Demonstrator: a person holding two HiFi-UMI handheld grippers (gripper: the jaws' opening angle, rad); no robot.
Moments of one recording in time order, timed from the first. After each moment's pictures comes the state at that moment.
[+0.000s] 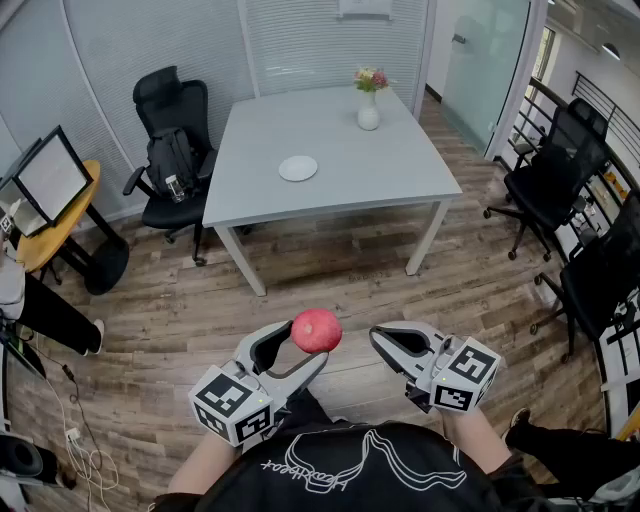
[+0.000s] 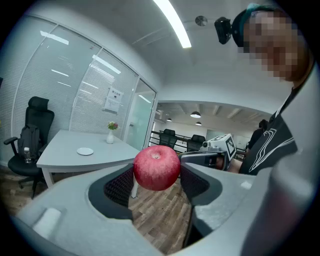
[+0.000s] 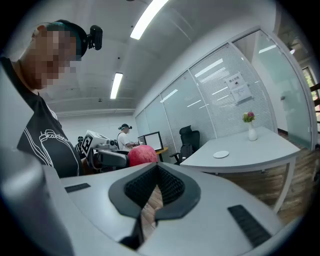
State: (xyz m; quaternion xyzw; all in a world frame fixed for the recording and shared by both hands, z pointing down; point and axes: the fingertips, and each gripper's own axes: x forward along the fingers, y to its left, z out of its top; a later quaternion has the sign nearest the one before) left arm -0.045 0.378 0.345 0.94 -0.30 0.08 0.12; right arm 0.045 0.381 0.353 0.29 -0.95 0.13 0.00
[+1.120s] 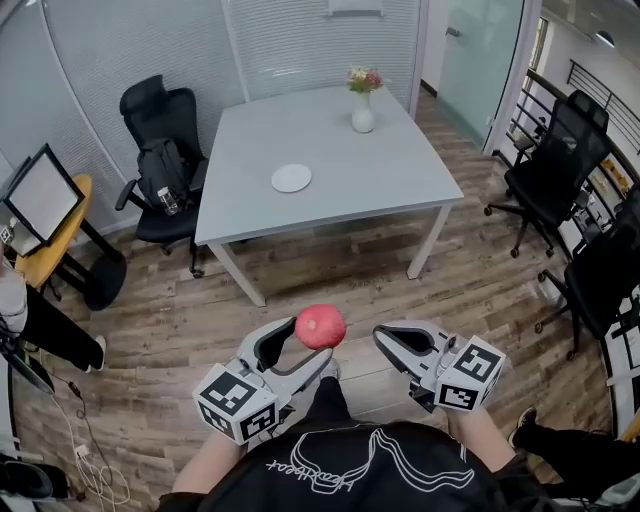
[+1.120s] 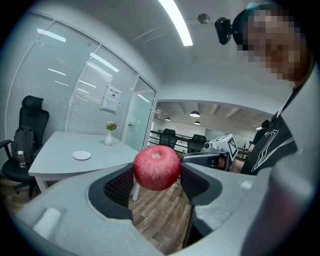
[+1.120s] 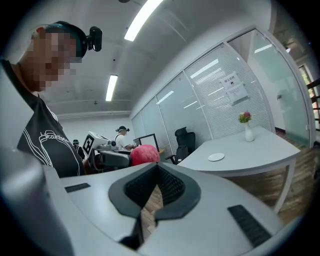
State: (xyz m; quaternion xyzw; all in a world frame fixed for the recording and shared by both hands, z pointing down) left arm -0.027 0.308 0.345 0.95 -0.28 0.08 0.12; right arm 0.061 0.319 0.353 0.31 -0.94 0.14 -0.01
